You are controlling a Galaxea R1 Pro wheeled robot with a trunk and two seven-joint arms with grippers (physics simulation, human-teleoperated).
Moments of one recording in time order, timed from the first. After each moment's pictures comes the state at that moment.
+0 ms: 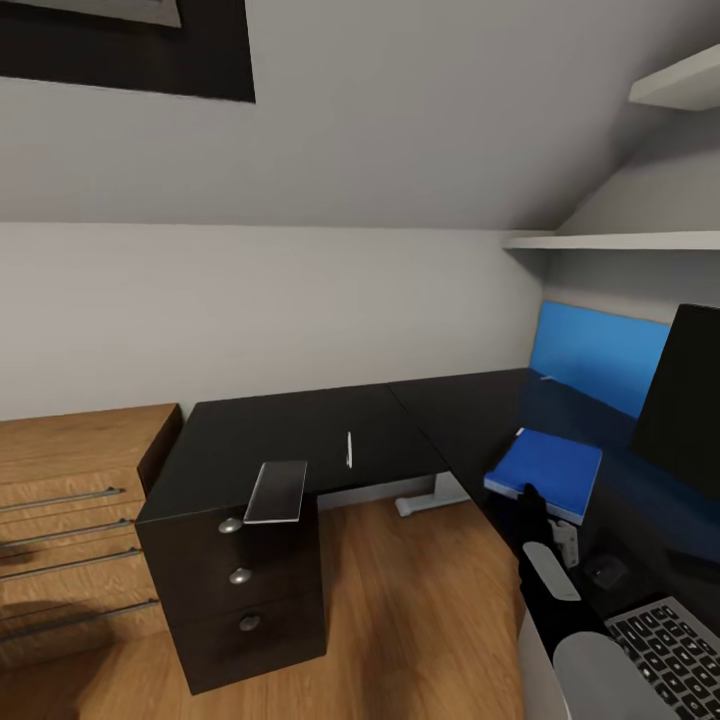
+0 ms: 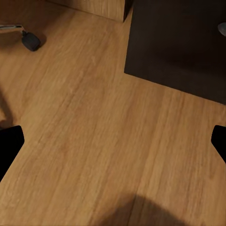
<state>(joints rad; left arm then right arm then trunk) -0.02 0.02 0.17 -0.73 0.32 -0.06 0.26 -0.62 0.00 -0.26 -0.67 -1.27 -0.30 0.00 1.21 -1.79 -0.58</state>
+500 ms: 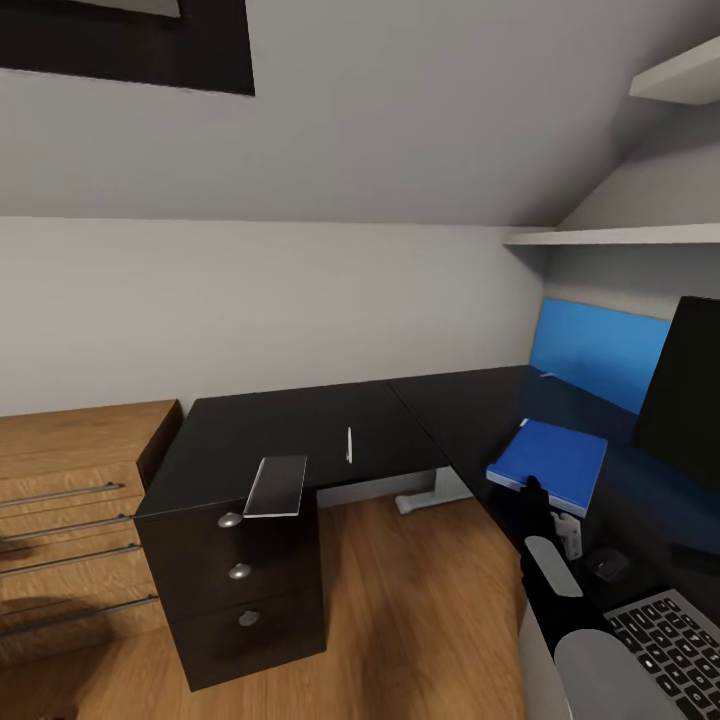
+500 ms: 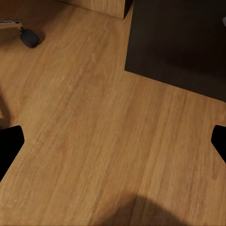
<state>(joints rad) -0.02 0.02 0.17 -0.73 0.33 -0.06 0.25 -0.62 0.00 -0.26 -0.71 -1.27 -0.30 0.00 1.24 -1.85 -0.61</state>
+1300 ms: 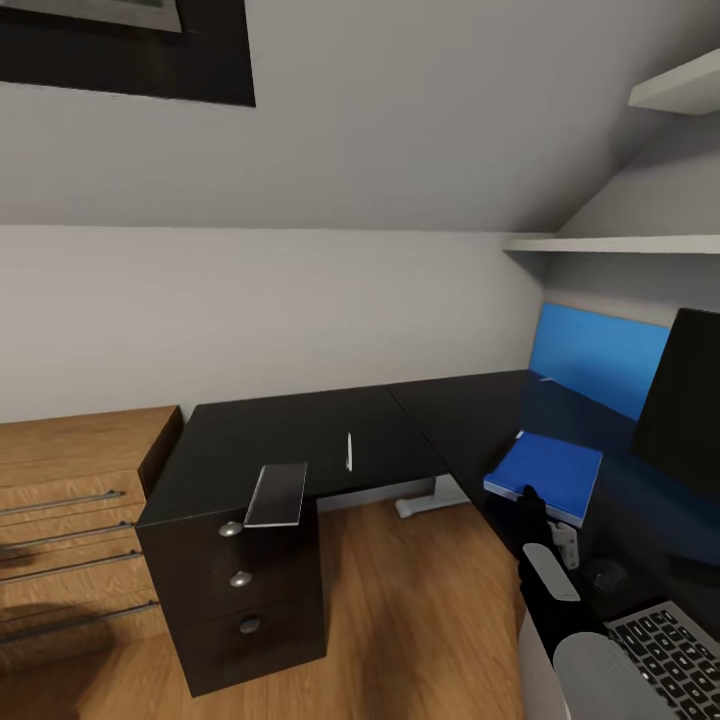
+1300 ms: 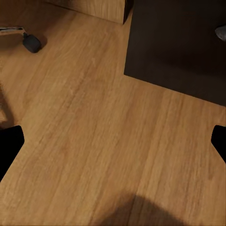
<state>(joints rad) -0.02 0.02 0.17 -0.73 0.32 -0.06 0.25 -0.62 0.00 -0.26 -0.66 -1.28 -0.30 0.00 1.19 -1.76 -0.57</state>
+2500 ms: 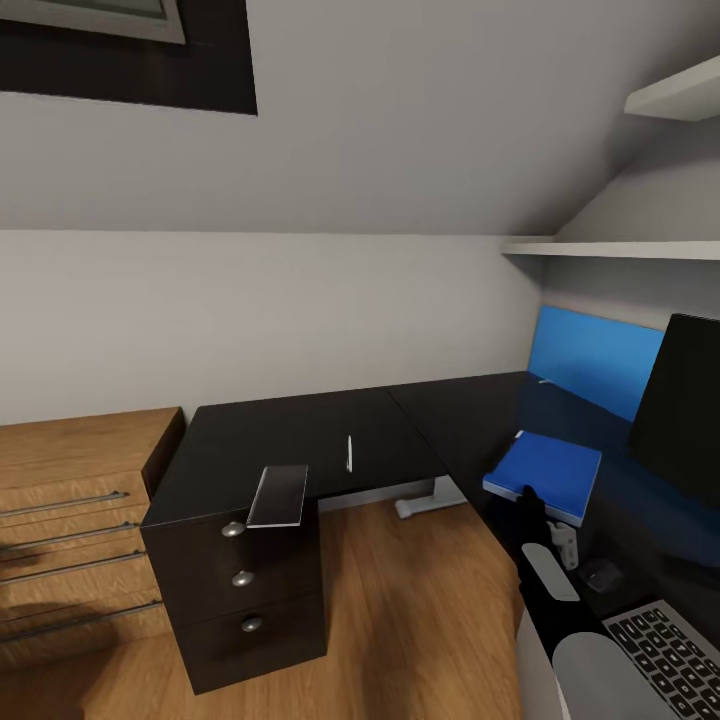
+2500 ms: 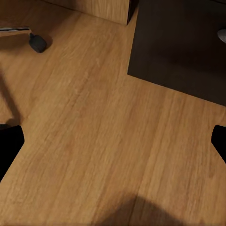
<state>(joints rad) -0.02 0.02 0.18 -0.73 0.33 -0.06 0.26 -0.62 0.01 -0.26 -0.66 -1.28 -0.30 0.00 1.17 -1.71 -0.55</state>
